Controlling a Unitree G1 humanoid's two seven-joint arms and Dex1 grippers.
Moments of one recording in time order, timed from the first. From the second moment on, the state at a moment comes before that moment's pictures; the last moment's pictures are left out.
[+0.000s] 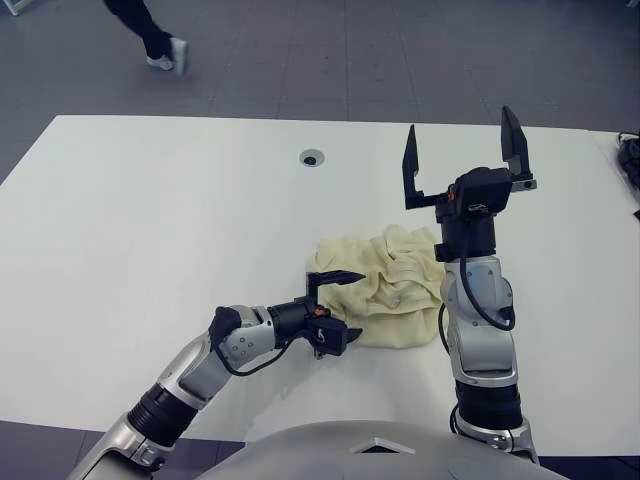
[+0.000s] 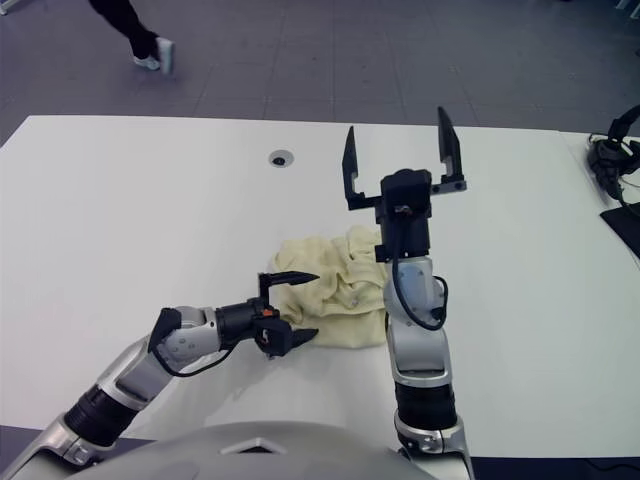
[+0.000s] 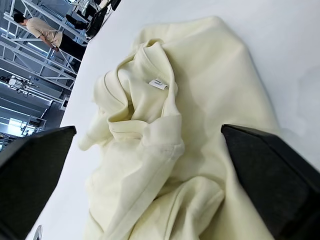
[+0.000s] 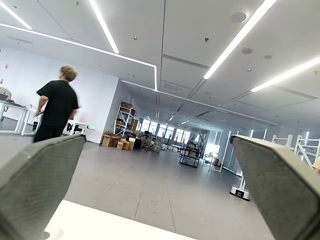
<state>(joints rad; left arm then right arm) -0.02 0.52 -0.53 -0.21 0.45 -0.36 -0.61 -0.06 -0.03 0.09 -0.42 -0.24 -0.09 -0.04</state>
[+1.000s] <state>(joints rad) -0.04 0.48 -0.49 -0.14 0.37 -0.38 -0.56 -0.04 -0.04 0.12 -0.46 -0.26 -0.09 -0.03</state>
